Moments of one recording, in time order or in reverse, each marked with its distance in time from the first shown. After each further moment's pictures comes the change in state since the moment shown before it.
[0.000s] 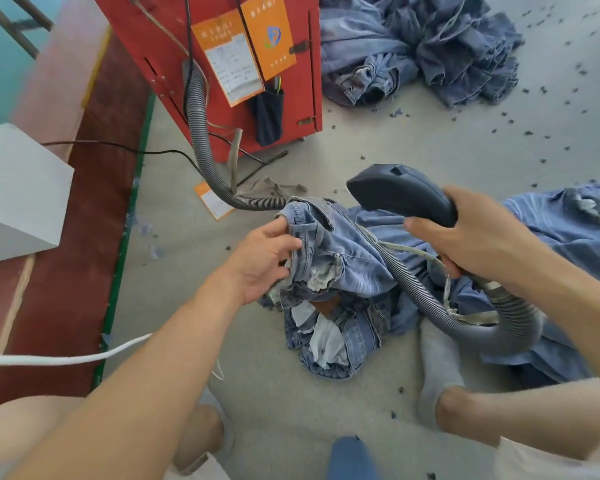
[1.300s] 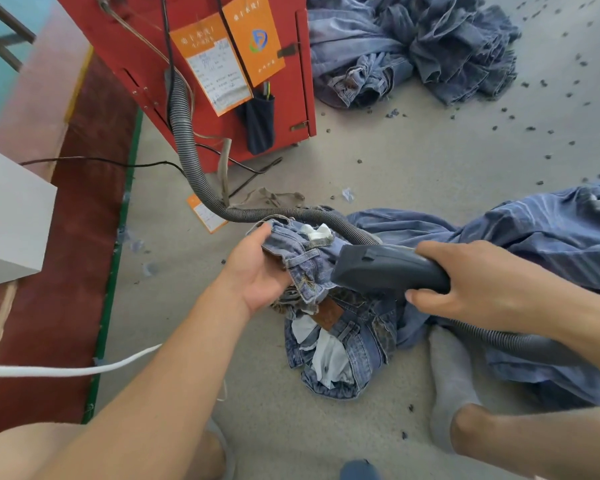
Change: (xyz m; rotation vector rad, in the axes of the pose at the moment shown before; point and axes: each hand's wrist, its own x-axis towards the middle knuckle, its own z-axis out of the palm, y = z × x) left_hand 0.030 0.010 0.006 -0.552 0.156 -0.181; right_hand 0.000 0.023 0.012 -0.411 -0.227 -0.212
